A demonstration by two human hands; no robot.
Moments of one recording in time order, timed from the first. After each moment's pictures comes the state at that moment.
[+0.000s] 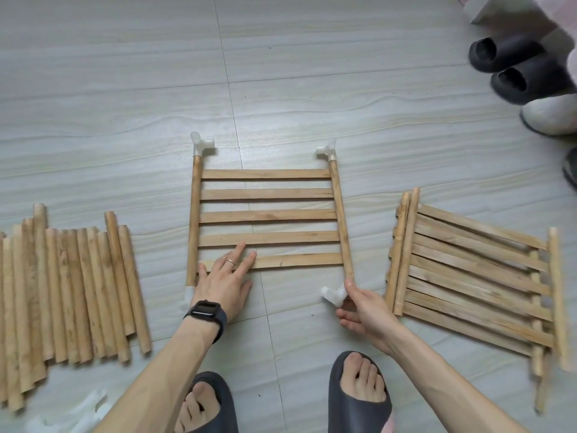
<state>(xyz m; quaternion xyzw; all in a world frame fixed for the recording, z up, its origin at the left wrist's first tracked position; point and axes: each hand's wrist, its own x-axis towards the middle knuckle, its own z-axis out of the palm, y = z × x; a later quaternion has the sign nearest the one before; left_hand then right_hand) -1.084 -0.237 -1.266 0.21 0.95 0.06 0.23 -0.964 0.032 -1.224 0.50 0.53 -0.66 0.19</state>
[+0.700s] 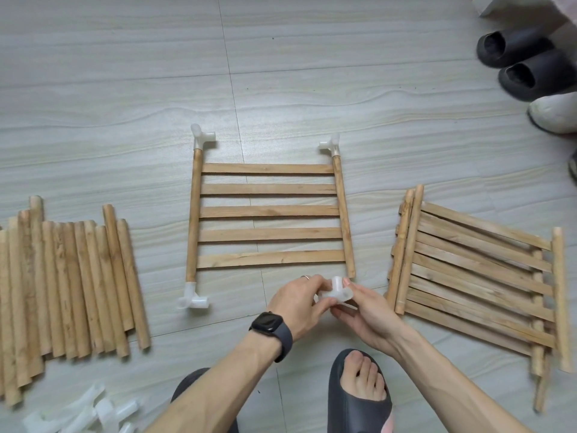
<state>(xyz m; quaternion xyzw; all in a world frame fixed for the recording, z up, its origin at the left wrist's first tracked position) -1.031 -0.135 -1.217 0.23 0.86 0.30 0.33 -0.963 0.030 -1.226 0.42 0.40 -0.80 0.19</state>
